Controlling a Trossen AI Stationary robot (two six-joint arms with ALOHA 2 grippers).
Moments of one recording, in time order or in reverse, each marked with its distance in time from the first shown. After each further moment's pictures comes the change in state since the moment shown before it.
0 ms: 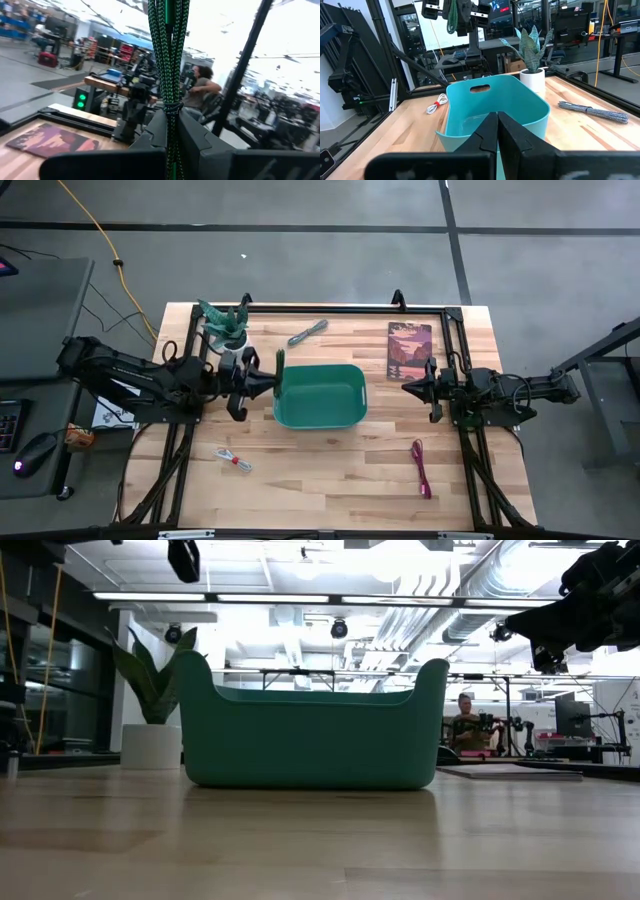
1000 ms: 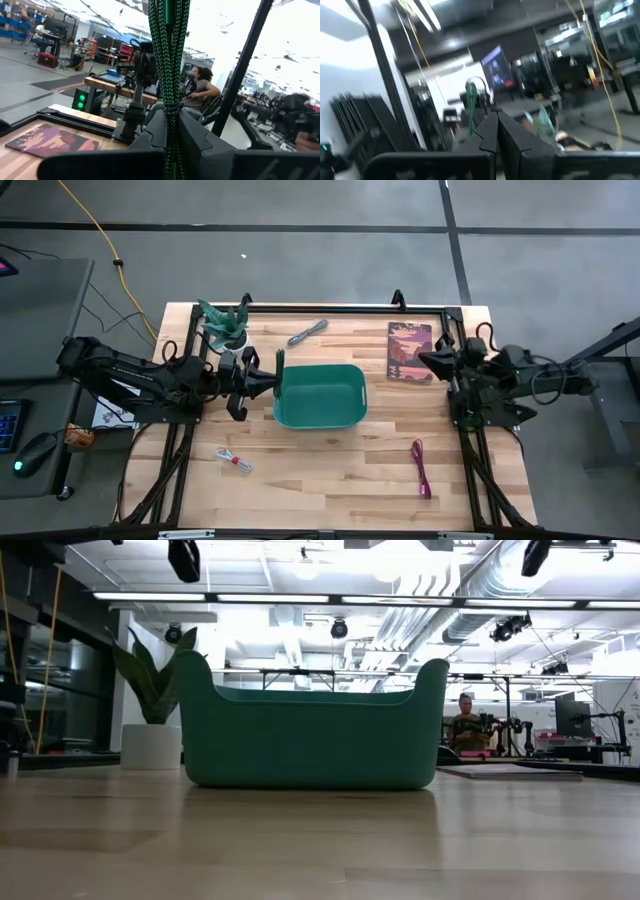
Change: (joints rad) left arm 0.003 0.000 0.000 0.002 -0.001 0.008; right arm 0.000 0.349 0.407 0.231 0.059 0.121
